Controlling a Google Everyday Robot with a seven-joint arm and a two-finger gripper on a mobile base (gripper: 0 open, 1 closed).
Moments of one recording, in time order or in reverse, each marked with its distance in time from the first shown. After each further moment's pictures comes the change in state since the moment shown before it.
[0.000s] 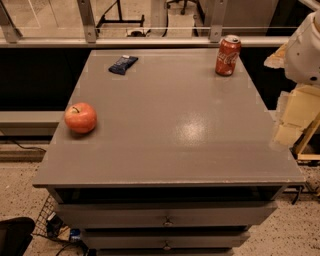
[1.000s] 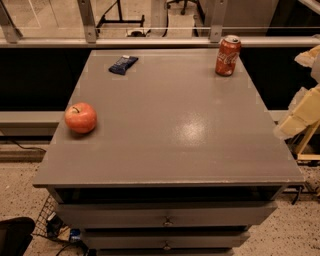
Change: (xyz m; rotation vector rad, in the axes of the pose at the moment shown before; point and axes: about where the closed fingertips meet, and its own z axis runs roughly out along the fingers) arm 0.041 -0.040 0.011 0.145 -0.151 0.219
